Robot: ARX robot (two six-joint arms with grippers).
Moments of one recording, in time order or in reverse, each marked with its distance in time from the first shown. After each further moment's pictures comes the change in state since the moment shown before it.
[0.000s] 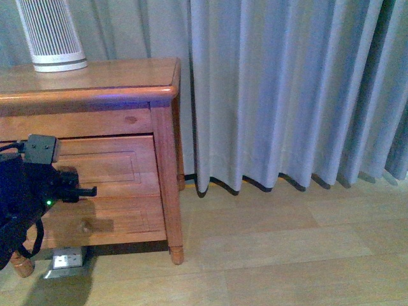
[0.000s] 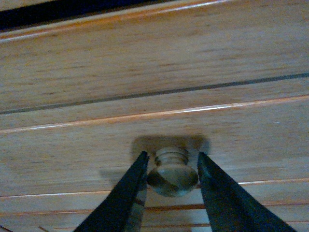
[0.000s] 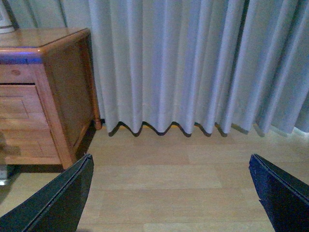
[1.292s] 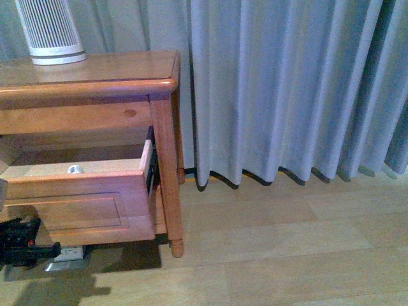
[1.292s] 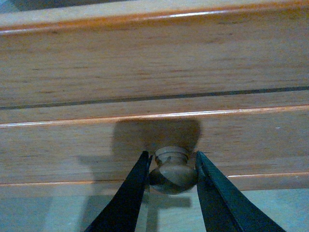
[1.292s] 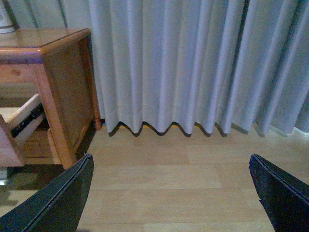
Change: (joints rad) left arm 0.011 -0.271 -0.715 0.329 0.041 -0.069; right arm 0.000 0.000 0.000 0.000 0.000 0.000
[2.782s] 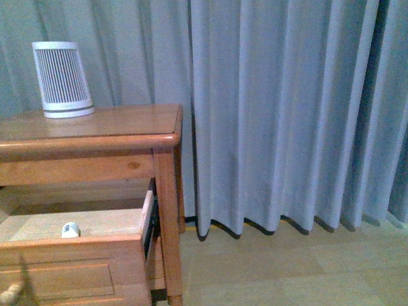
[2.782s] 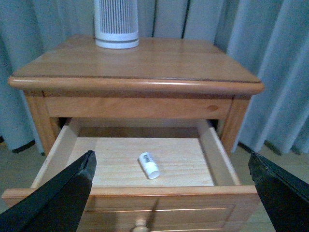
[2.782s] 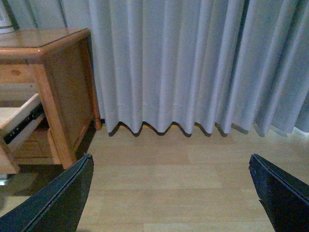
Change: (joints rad) left arm 0.051 -1.315 -0.325 -0.738 0.143 -0.154; right arm 0.000 0.000 0.000 0.000 0.000 0.000
